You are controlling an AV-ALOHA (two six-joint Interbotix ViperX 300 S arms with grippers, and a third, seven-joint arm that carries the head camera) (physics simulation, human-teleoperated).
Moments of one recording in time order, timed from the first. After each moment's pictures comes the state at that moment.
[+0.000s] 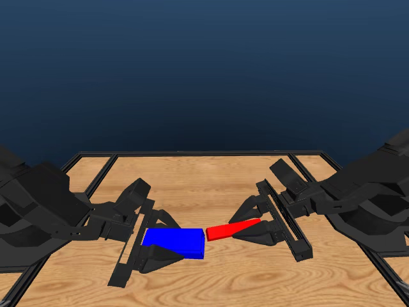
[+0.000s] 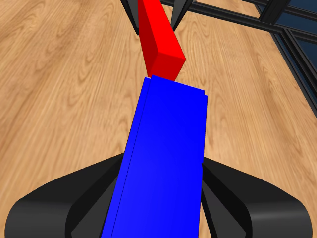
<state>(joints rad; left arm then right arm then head) -0.37 -0.01 0.97 -0.52 -0.55 0.07 0.26 -0.05 0.87 0.38 -0.41 -0.12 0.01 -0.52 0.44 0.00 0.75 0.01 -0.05</state>
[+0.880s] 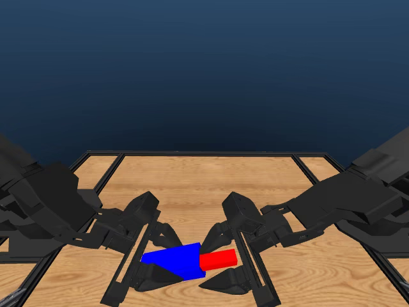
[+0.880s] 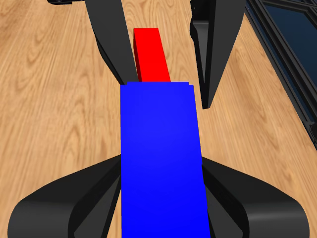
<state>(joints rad) -0.46 -0.01 0.94 -0.53 -0.45 0.09 0.31 0.24 0.48 0.26 -0.21 -0.03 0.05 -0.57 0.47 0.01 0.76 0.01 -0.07</state>
